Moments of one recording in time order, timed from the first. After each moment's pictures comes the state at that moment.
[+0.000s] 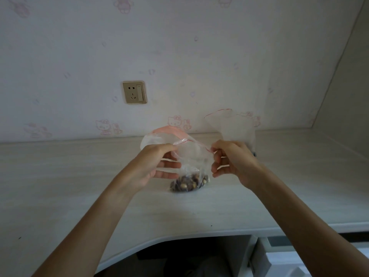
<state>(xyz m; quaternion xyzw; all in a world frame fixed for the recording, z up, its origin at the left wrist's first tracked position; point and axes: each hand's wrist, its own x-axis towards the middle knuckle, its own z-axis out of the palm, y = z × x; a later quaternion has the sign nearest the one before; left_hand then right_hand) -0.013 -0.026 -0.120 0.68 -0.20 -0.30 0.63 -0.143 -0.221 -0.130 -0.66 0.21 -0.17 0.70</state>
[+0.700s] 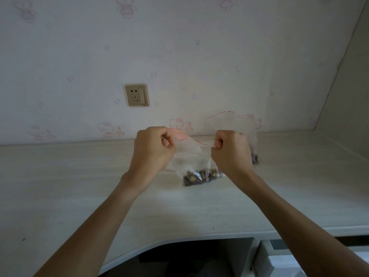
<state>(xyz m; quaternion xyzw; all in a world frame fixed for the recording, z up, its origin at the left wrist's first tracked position) -0.016 -0.033 -0.102 0.81 -0.33 0.15 0.45 -0.130 -0.198 -0.116 -0.86 0.21 -0.37 0.29</state>
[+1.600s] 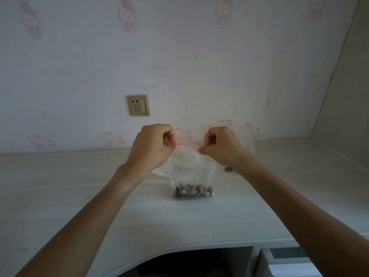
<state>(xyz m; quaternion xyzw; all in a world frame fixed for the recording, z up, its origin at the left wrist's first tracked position) -0.002 -0.033 -0.073 0.83 -0.40 0.17 0.34 -0.120 -0.204 -0.073 -0.87 0.18 -0.25 0.38</state>
